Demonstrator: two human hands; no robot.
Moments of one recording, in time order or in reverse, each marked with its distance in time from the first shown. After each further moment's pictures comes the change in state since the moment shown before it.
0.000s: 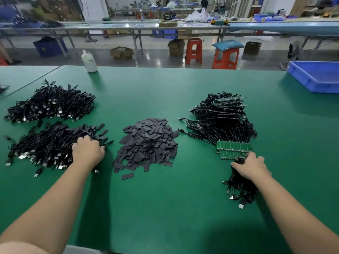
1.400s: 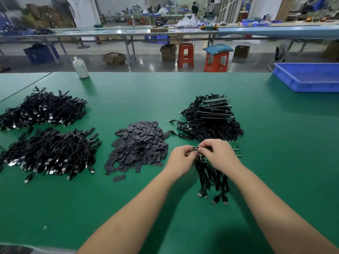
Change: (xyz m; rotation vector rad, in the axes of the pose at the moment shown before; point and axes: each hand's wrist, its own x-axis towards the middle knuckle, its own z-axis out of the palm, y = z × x) left_hand -0.157 0.259 -0.084 -1.229 -0.376 0.456; right_hand -0.066 -0.052 -0.029 0.209 0.155 -0.731
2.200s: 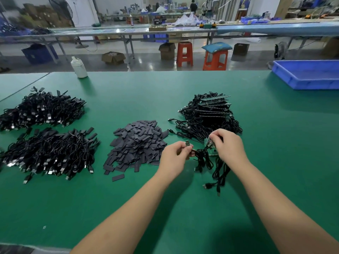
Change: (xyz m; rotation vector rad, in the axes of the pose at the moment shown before) left_hand -0.016 0.003 -0.009 -0.212 0.165 0.044; right_hand 0.002 0.011 -0.017 0.116 0.221 0.143
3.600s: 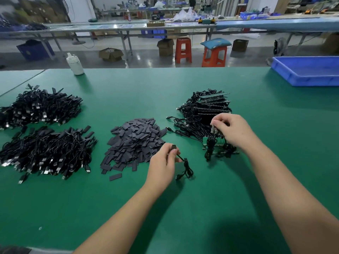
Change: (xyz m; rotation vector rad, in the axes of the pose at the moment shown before) left_hand -0.024 -0.020 -0.020 0.205 0.121 0.189; right_hand 0.032 -0.008 -0.039 0.058 -0.128 -0.044
